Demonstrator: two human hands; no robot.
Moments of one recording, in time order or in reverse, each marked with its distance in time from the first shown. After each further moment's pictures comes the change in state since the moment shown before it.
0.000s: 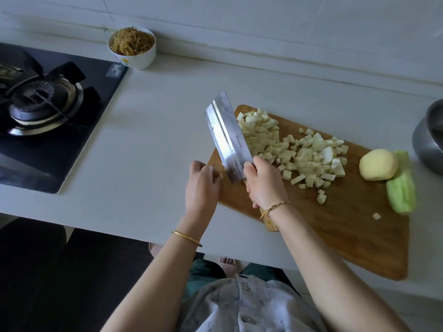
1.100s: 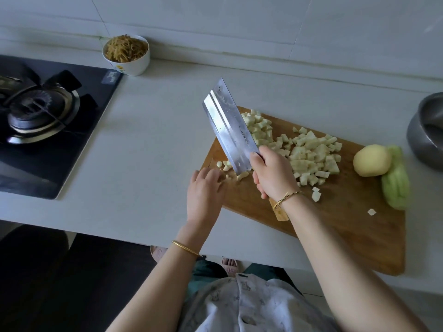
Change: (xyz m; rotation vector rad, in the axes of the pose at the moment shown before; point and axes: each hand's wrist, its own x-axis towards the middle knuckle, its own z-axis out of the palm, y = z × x) left_hand -0.017 0.008 0.006 0.079 0.058 0.245; right_hand 0.005 0.001 -0.033 0.059 -0.004 -0.082
